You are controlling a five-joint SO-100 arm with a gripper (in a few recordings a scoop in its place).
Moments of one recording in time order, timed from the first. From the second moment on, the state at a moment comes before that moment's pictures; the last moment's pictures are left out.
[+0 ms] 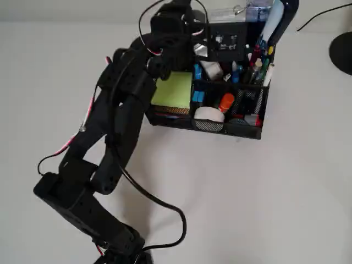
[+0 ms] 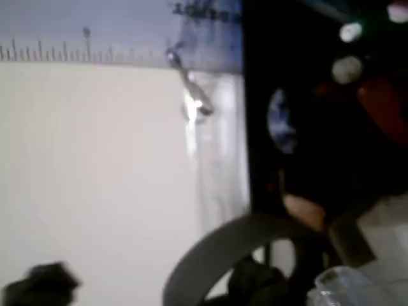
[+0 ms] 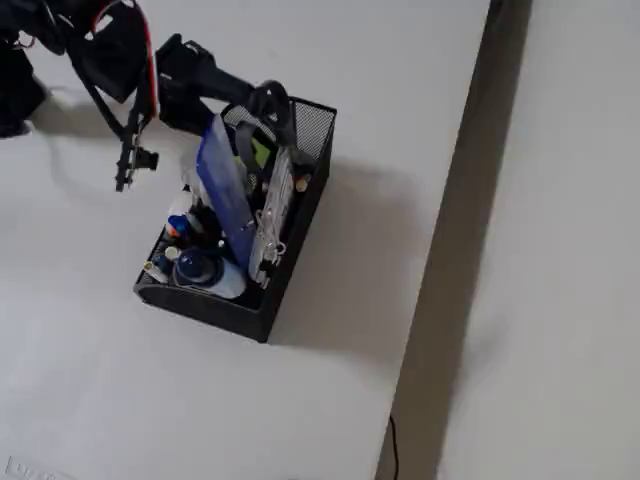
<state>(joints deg) 5.5 83.9 76.2 24.1 2.8</state>
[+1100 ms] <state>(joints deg) 7.9 94.5 76.3 29.5 14.7</state>
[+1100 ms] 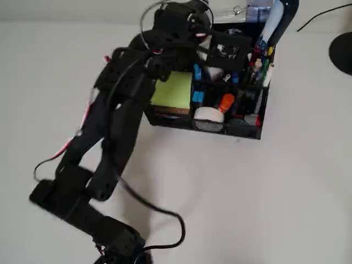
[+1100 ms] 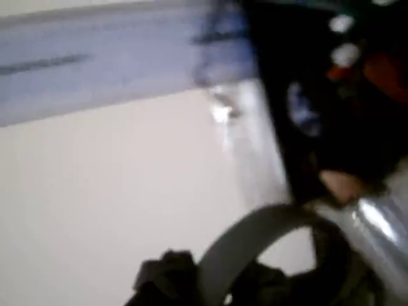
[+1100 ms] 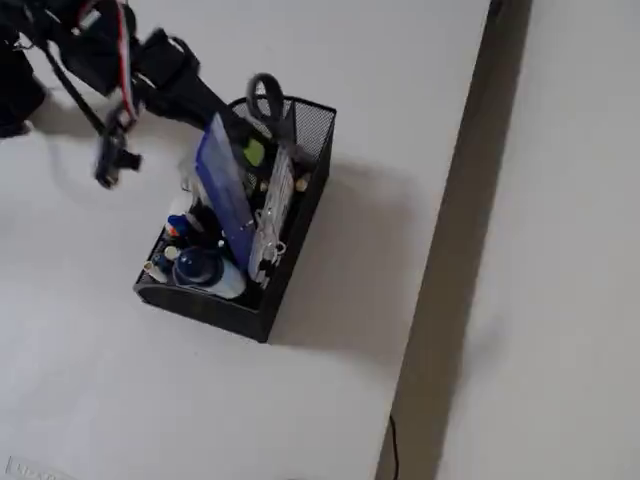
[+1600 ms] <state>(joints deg) 10.6 120.7 76.3 50.4 10.7</state>
